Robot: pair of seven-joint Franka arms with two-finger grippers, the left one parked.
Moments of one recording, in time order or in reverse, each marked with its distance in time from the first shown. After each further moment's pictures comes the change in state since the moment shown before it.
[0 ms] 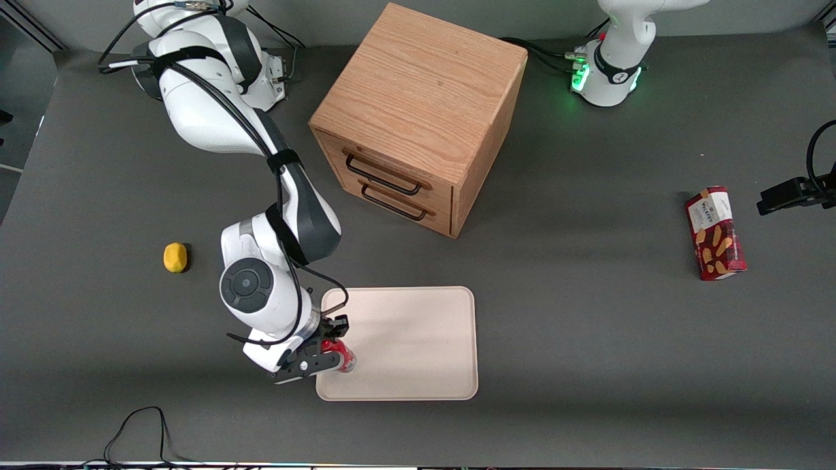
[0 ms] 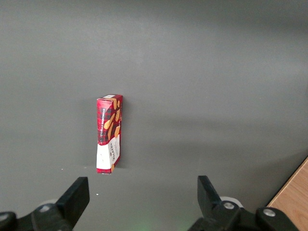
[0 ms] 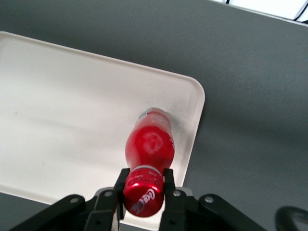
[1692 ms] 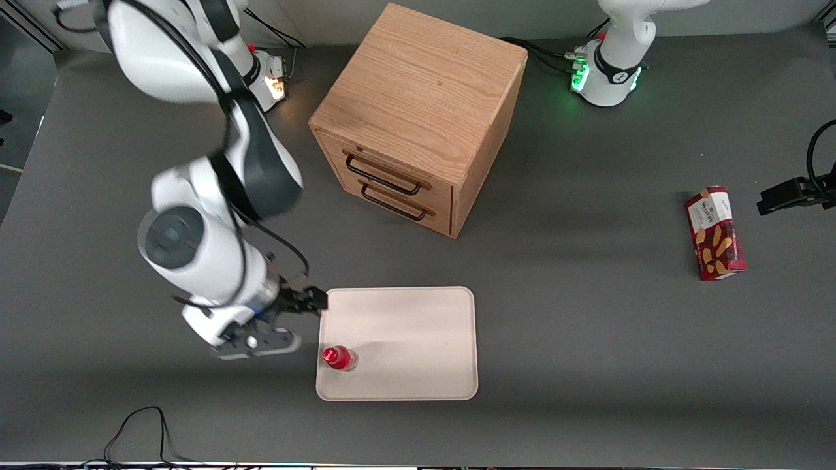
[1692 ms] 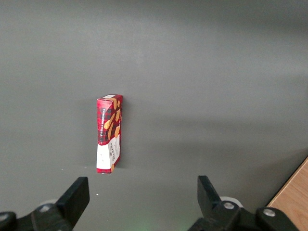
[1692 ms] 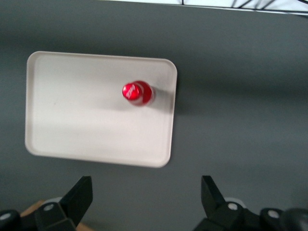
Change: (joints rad) arm -0.014 -0.377 0.002 -0.186 0.002 -0.211 0.149
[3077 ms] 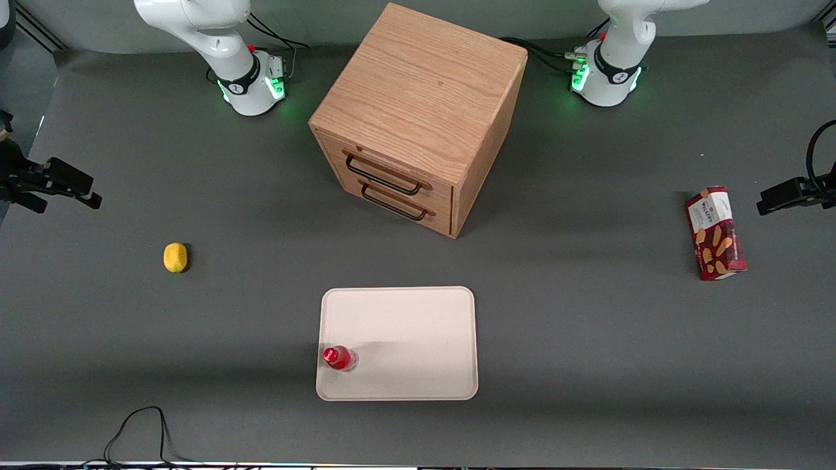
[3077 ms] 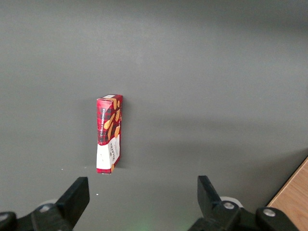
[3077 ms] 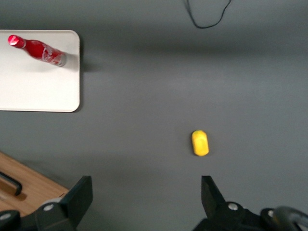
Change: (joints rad) arm -0.438 -0.607 0.053 -0.551 -0.049 -0.042 -0.360
